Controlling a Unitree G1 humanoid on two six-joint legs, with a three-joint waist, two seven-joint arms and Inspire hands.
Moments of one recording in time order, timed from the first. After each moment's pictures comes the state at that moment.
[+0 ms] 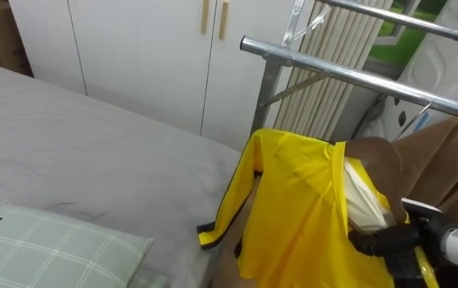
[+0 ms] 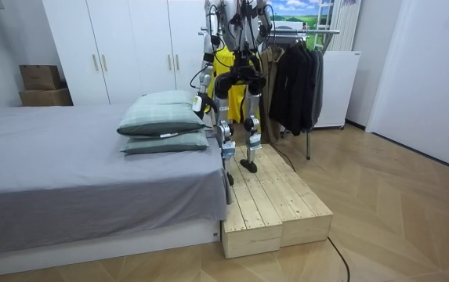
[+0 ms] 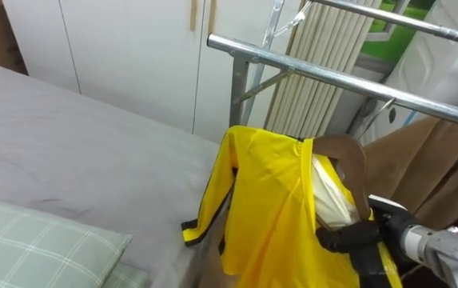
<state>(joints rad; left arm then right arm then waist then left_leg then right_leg) 0.28 0.29 0.19 1.16 0.08 0.10 0.08 -0.40 -0.65 0.03 0.75 0.07 0.15 0.63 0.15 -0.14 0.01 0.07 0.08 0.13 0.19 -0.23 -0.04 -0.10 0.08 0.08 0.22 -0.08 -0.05</state>
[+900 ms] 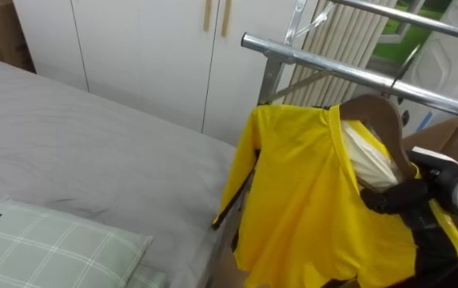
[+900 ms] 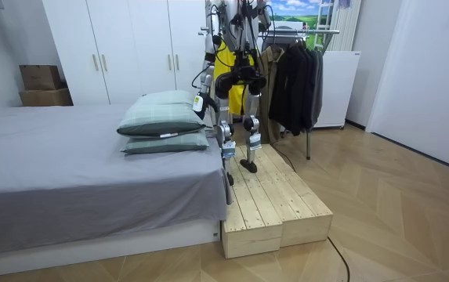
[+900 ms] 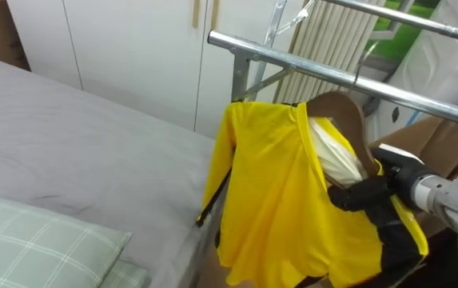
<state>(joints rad) 0.30 0.28 0.23 1.14 0.08 0.07 0.08 -0.50 -0.71 0.02 0.60 -0.06 0.14 0.57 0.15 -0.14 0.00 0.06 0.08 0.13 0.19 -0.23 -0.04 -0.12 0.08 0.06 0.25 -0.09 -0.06</state>
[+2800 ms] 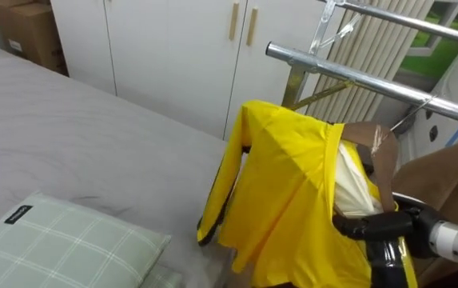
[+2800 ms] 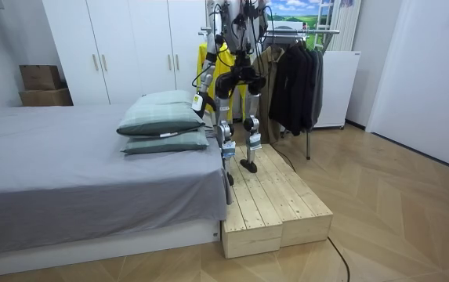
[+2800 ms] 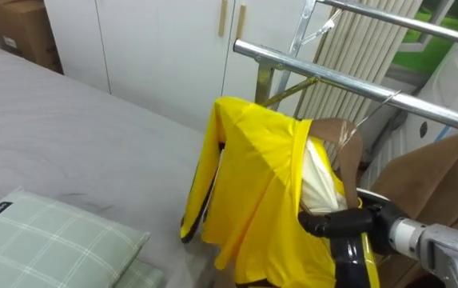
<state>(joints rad) 0.28 0.30 0.17 1.03 0.05 0.12 0.08 -0.47 -0.63 0.10 0.92 0.40 0.10 0.78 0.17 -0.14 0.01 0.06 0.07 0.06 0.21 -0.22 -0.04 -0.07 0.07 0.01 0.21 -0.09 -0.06</state>
